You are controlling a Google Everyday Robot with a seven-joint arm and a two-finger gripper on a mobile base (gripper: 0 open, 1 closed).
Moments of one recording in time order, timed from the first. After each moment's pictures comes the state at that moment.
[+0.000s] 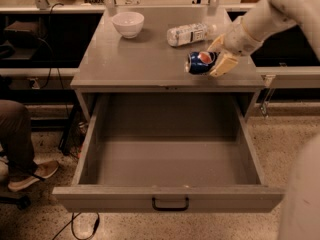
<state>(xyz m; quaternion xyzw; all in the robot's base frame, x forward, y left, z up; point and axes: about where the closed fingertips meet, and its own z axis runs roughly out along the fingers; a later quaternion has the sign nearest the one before) 0.689 -0.174 0.866 -0.70 0.65 0.05 0.29</state>
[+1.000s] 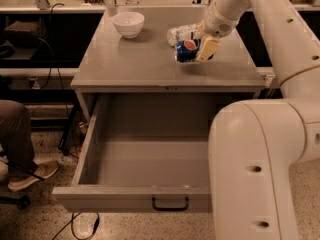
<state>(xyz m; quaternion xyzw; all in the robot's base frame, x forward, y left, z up) 0.755 -0.140 0.875 -0.71 0.66 0.02 0.23</state>
